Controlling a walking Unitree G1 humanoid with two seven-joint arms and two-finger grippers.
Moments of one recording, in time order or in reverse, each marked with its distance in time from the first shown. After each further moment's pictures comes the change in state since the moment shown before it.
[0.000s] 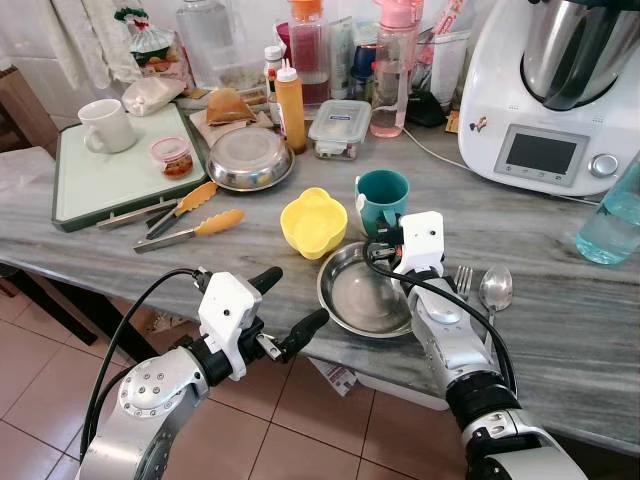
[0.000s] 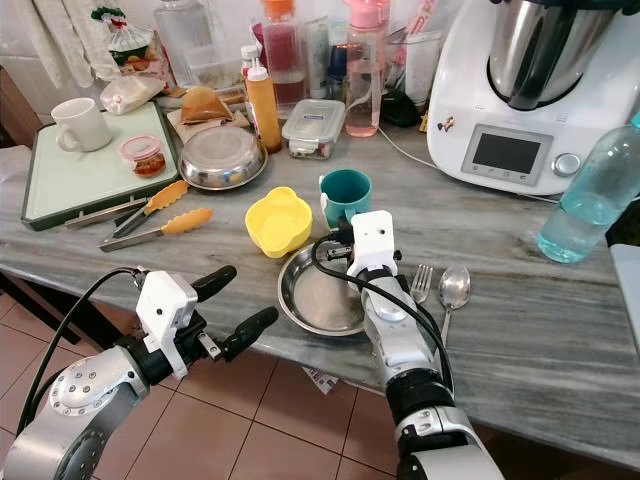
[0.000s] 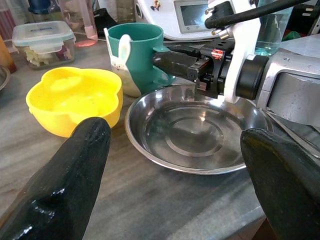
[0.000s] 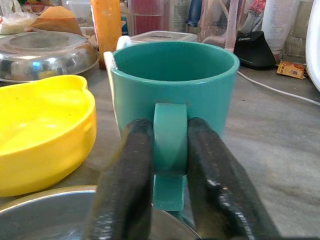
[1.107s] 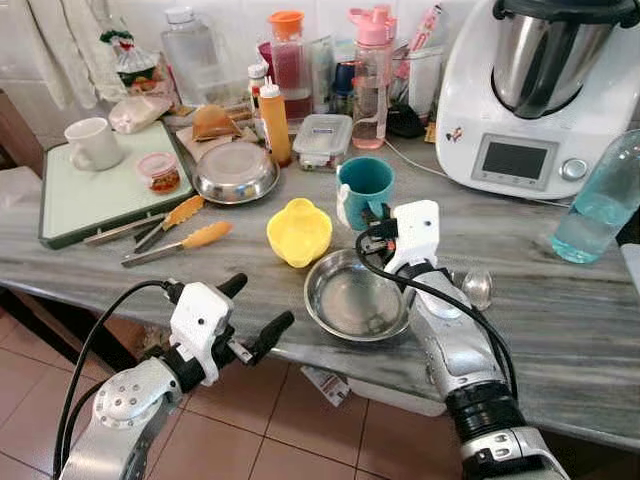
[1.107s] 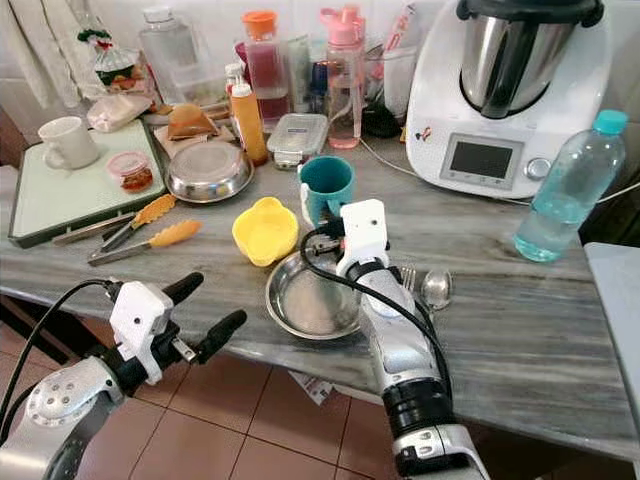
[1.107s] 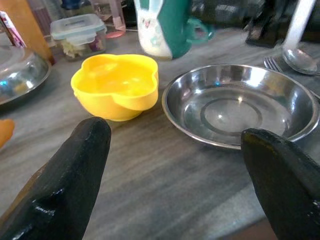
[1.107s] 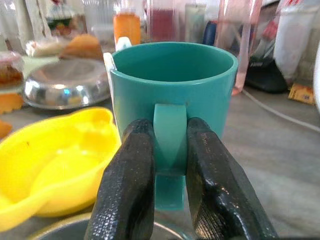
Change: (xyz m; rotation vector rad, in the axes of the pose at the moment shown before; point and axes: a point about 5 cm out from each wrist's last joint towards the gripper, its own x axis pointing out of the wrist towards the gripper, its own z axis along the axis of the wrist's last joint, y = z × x) left arm -0.023 0.019 -0.016 0.052 0.058 0.121; right arm -0.001 0.017 0.022 0.033 -0.015 0.100
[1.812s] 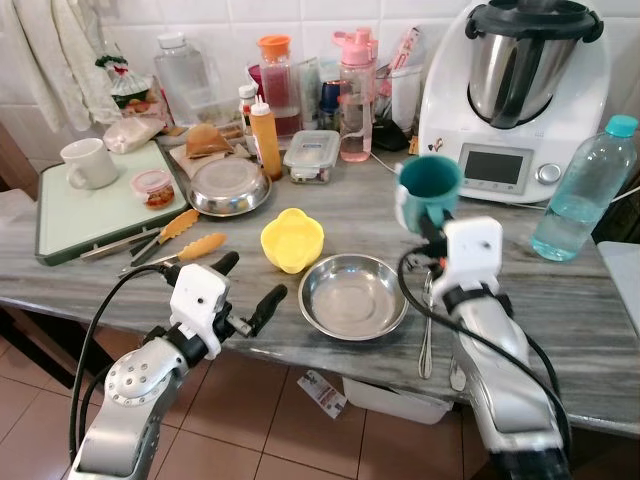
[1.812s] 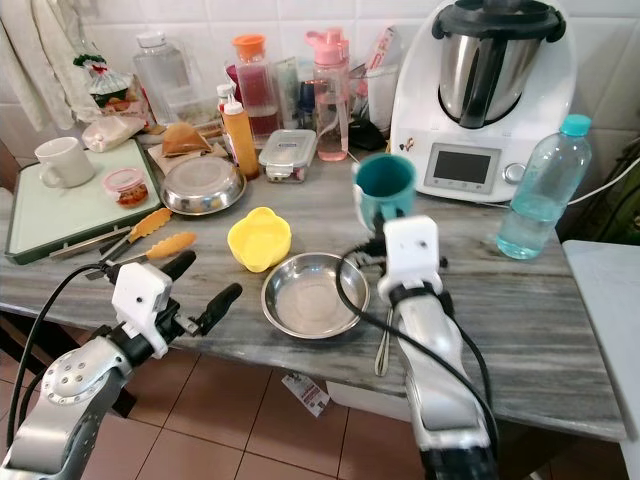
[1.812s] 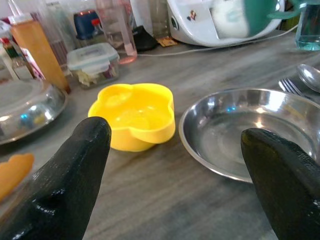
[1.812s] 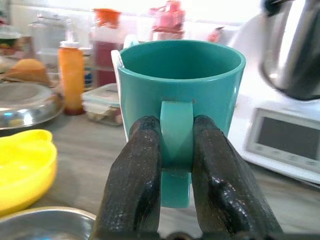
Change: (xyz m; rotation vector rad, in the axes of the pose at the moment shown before) left arm 0.017 0.015 -0.005 0.025 -0.043 0.060; right arm -0.044 -0.024 0.027 -0.119 -0.068 -0.160
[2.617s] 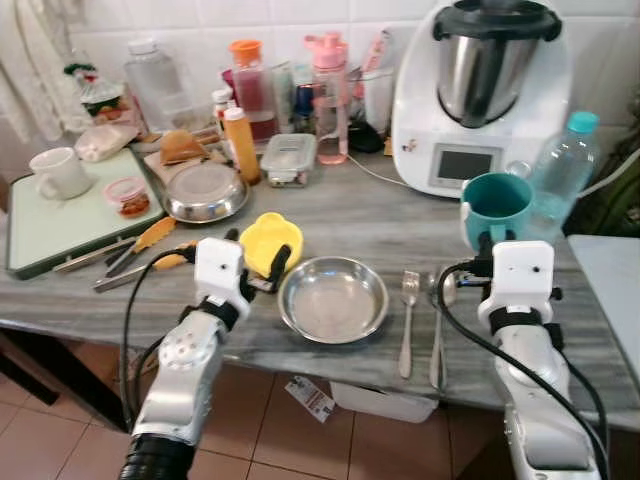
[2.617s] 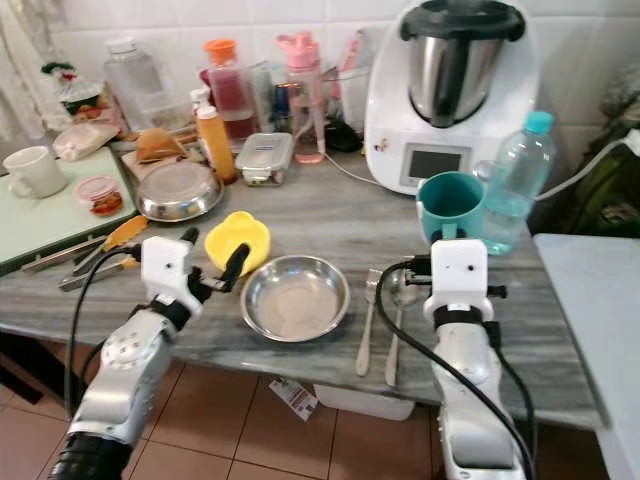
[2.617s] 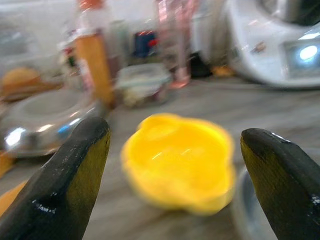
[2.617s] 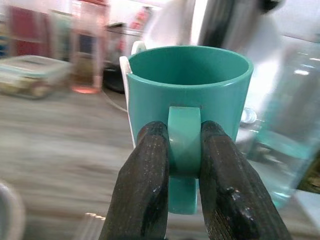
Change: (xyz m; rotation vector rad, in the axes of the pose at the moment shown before) left arm 0.038 0.017 -0.010 -0.054 -0.064 0.313; right arm -0.041 -0.032 -0.012 -0.133 0.072 -0.238
